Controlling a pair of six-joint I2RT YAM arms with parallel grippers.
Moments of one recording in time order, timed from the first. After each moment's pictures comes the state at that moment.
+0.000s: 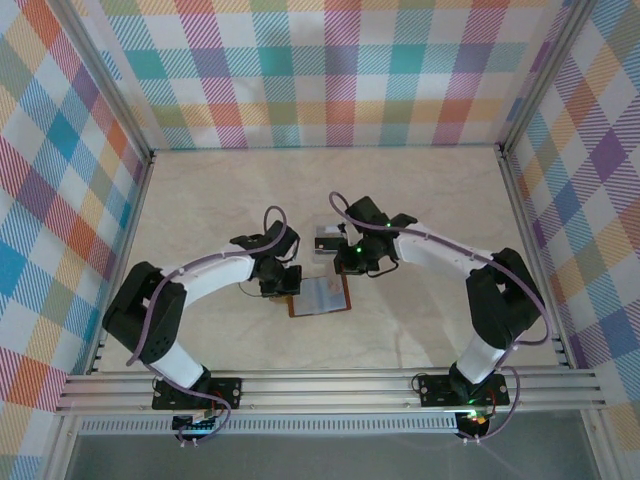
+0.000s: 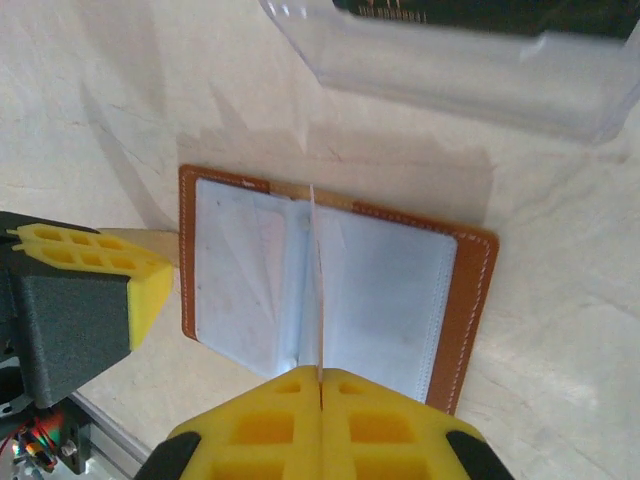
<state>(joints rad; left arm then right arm) -0.61 1.58 0.95 -0.64 0.21 -0.63 0.65 1.67 1.20 -0.67 -0.35 0.48</state>
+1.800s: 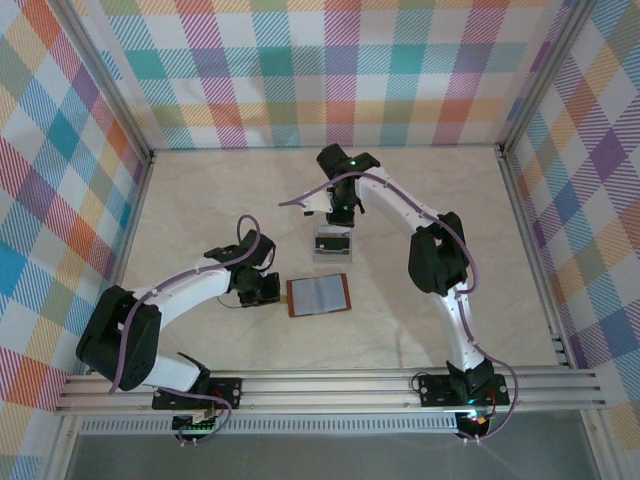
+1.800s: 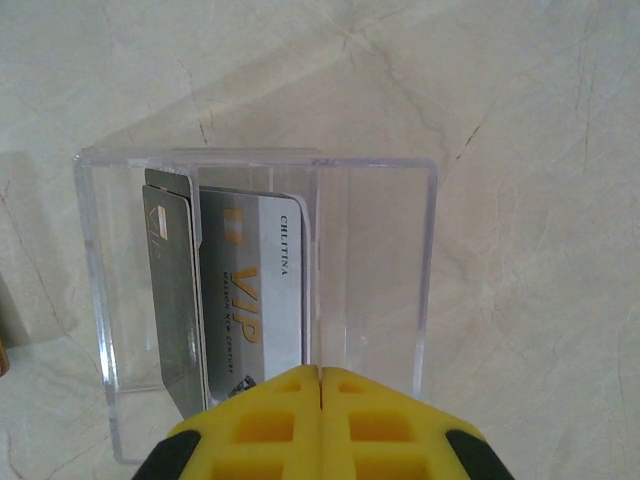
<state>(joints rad) -0.51 1.42 0.79 -0.66 0.20 -0.63 0.60 2.26 2.12 -1.14 -0.06 -1.00</state>
